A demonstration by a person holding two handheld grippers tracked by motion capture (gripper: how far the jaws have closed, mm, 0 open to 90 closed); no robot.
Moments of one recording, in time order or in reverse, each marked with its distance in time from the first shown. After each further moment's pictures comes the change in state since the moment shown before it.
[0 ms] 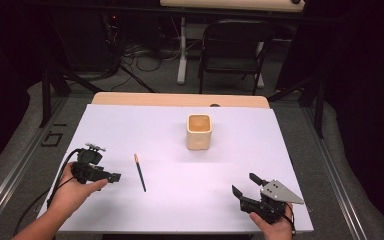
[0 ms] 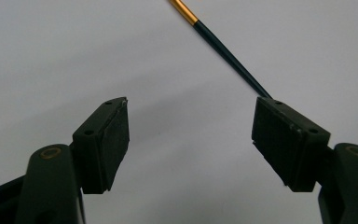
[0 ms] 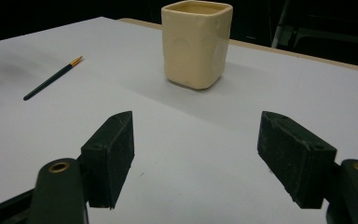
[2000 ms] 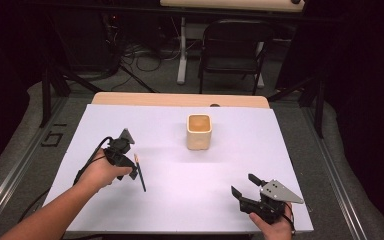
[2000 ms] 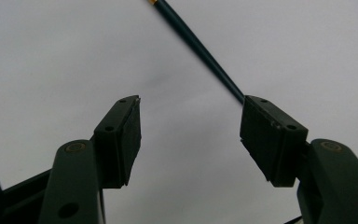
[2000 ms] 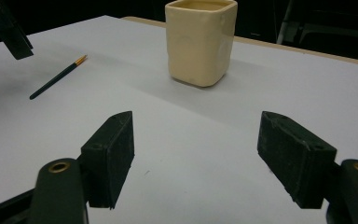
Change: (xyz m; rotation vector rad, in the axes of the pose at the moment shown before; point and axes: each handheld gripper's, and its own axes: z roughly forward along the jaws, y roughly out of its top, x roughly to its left) left arm -0.034 0.065 0.045 0.370 0.021 -0.022; right arm 0.000 0.000 0.000 0.017 0.017 0.013
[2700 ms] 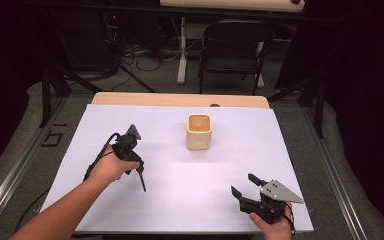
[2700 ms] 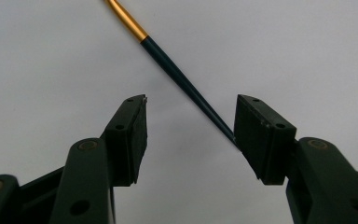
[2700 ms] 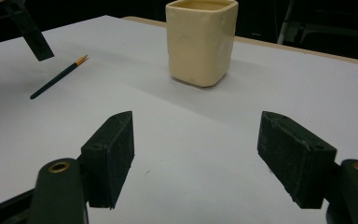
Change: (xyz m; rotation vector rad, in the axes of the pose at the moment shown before) left arm -0.005 0.021 0.008 -0.011 -0.016 -0.030; right arm 0.000 0.000 0.000 0.000 0.002 0.000
